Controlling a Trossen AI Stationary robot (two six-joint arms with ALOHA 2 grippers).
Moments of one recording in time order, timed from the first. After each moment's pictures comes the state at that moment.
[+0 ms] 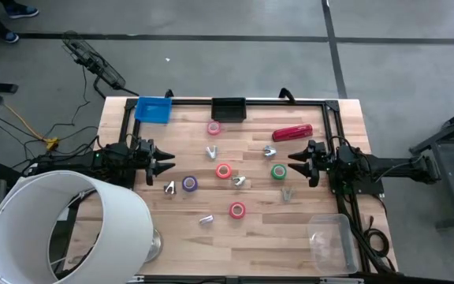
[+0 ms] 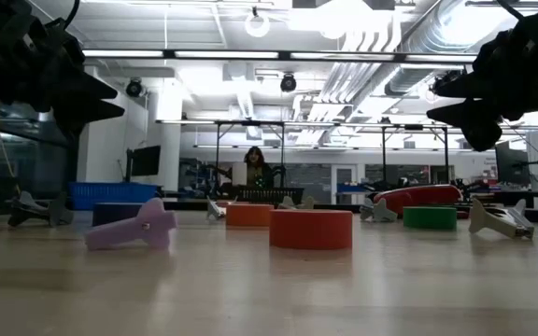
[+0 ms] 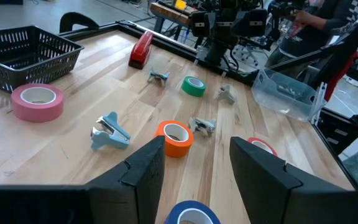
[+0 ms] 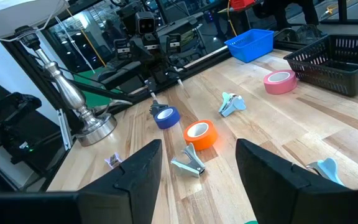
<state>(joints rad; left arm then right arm) 0.04 0.06 0.08 -0.17 -0.09 -0.37 -0.05 0.14 0.01 0.03 0.06 0.44</state>
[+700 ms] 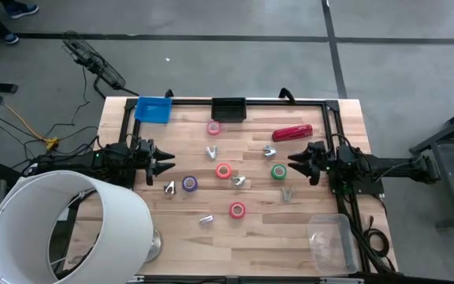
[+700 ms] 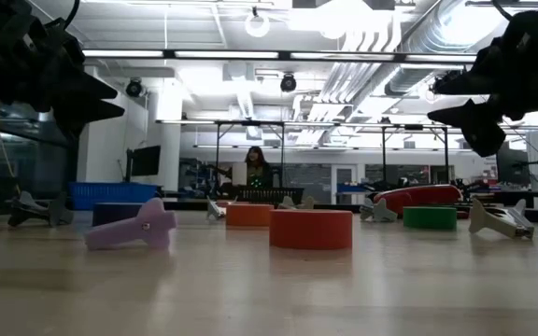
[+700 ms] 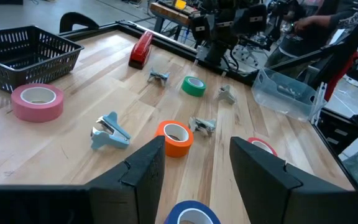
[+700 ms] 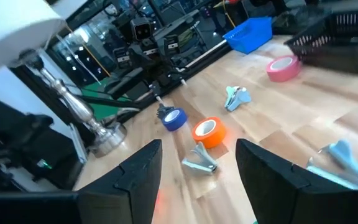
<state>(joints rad) 0.04 0.06 0.08 -0.17 -0.09 -0.37 -0.05 0.14 0.01 0.04 0.05 0.61</state>
